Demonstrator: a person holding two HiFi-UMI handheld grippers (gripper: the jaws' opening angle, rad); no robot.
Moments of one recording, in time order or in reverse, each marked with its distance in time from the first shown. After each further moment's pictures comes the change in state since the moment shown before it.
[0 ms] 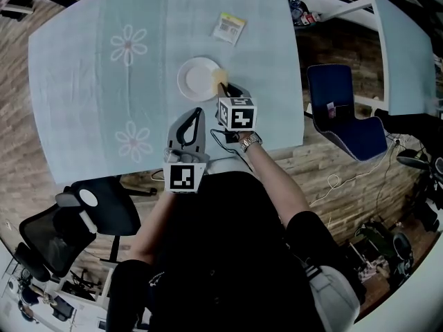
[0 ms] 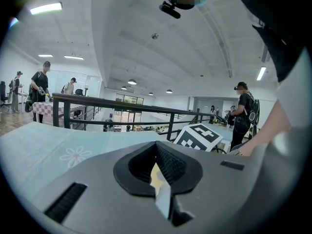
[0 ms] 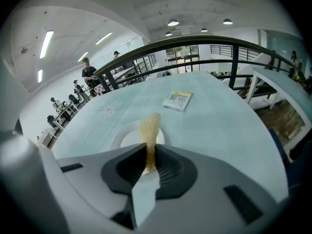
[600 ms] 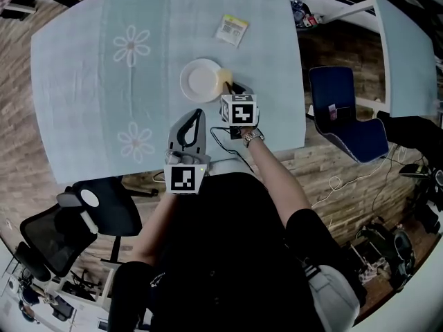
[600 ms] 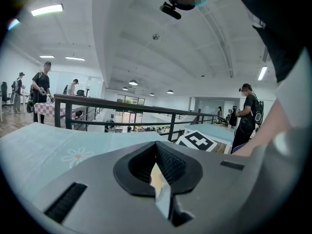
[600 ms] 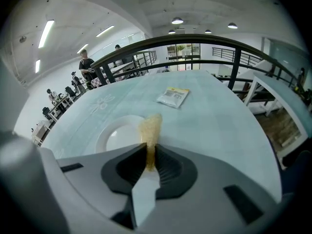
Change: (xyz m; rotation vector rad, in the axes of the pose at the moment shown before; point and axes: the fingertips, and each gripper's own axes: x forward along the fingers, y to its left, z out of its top) left arm -0.004 0.007 0.001 -0.003 0.006 0.016; right arm 0.020 -0.017 -0.007 -0.057 0.039 -0.055
